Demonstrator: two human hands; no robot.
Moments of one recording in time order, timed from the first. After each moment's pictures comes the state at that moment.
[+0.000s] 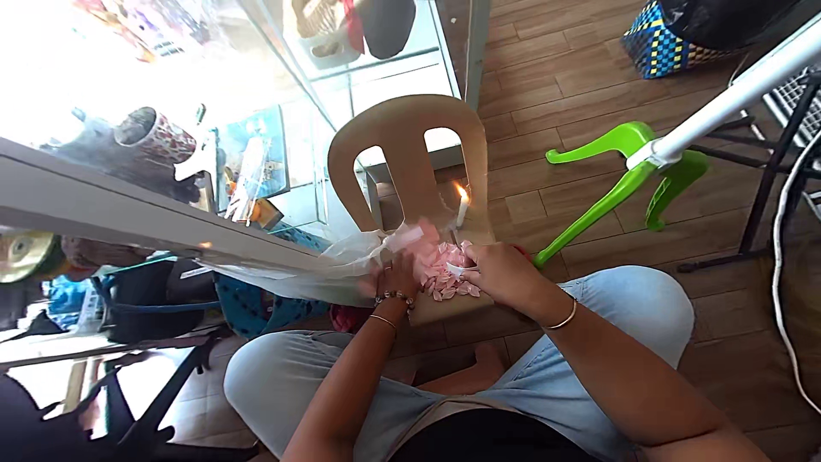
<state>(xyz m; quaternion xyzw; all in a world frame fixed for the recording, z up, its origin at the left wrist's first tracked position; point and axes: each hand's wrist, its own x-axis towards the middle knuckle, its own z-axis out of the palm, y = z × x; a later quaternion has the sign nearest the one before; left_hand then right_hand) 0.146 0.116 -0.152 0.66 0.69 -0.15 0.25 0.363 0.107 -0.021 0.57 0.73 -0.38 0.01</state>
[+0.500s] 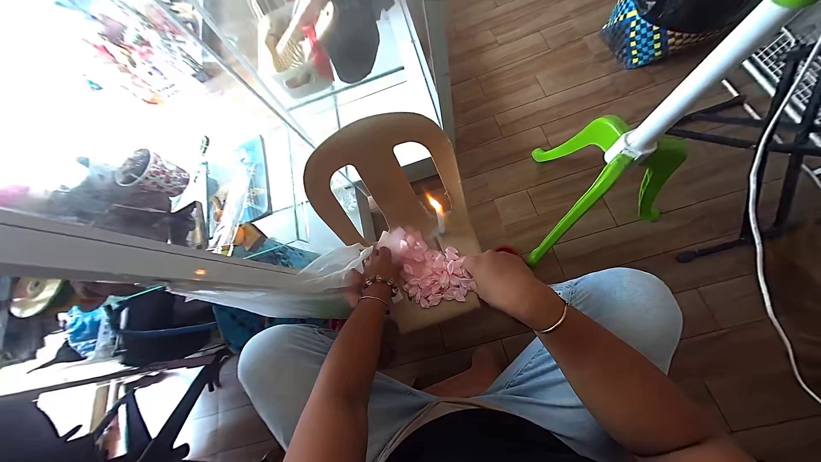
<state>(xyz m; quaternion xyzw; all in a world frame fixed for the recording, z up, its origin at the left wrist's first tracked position) 0.143 0.154 -0.171 0.62 0.76 -0.03 0.20 0.399 0.101 -0.012 0.58 0.72 -0.36 0.12</state>
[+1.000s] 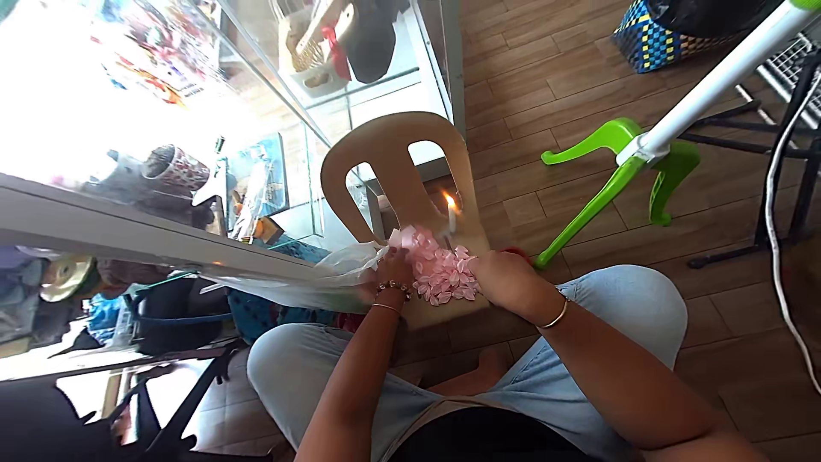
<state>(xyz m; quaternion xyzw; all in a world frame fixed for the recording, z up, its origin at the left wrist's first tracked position) 0.156 0.137 -0.152 0.64 0.74 -0.01 0.21 0.382 0.101 -0.008 0.56 0.74 -0.35 0.17</state>
